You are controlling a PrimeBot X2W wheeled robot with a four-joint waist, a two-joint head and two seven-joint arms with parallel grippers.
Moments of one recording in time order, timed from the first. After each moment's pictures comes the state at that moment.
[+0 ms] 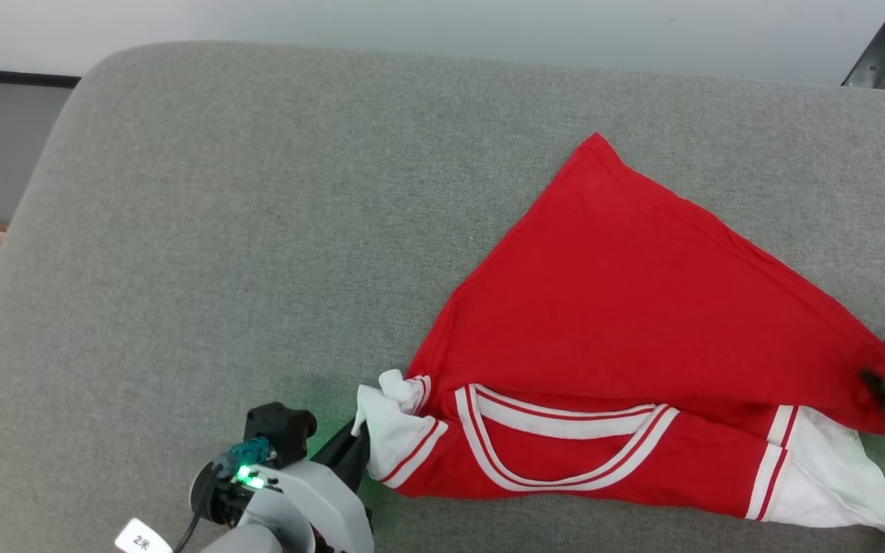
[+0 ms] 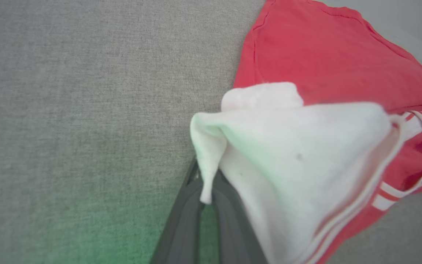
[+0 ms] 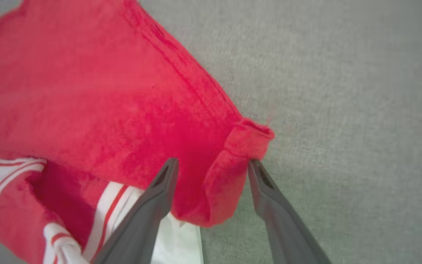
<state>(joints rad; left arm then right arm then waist) -0.40 0.46 -0.88 0.34 -0.91 0.11 -0.22 -0.11 -0.49 -0.09 -0.10 0.54 0.13 0.73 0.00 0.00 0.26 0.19</state>
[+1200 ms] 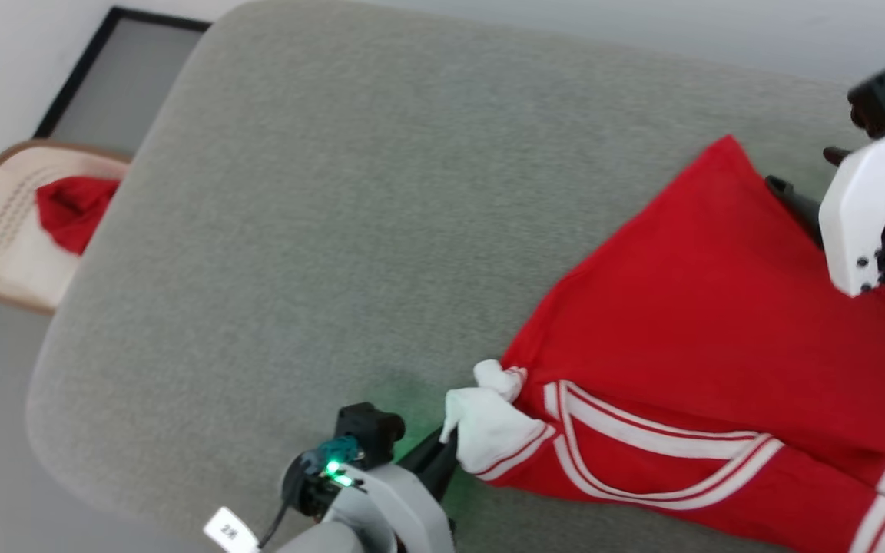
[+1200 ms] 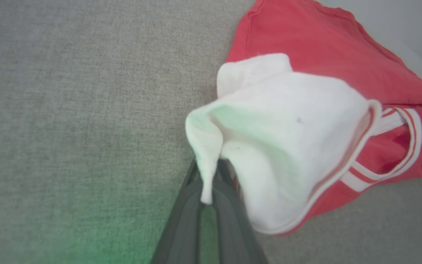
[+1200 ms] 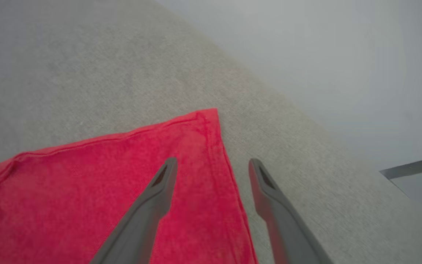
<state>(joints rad) -0.45 0.33 -0.95 0.39 -0.89 0.06 -0.21 -0.86 -0.60 0.55 0.35 0.60 0.13 0.60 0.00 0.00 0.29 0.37</state>
